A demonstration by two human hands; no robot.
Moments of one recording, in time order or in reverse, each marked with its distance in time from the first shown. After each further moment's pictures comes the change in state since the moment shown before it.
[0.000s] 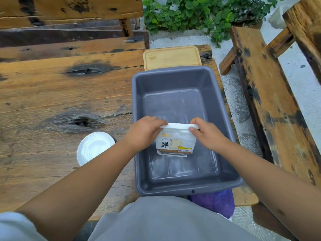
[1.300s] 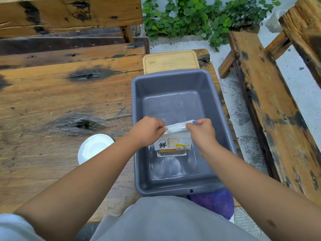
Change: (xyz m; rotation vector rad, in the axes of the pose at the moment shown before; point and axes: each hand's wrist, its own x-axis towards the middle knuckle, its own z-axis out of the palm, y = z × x) left_hand 0.018 0.023 -0.013 -0.047 -0.241 -0.194; right_hand -0.008 -0.048 0.018 0.657 0.403 0.581
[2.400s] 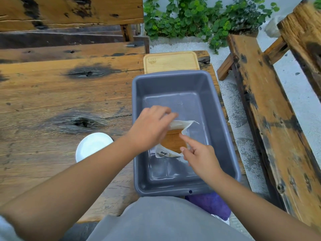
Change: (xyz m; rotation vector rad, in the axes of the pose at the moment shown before) left_hand -0.017 0.016 -0.013 0.335 0.354 0.377; right_hand -0.056 0.037 -0.020 -0.351 -0.243 -0.515
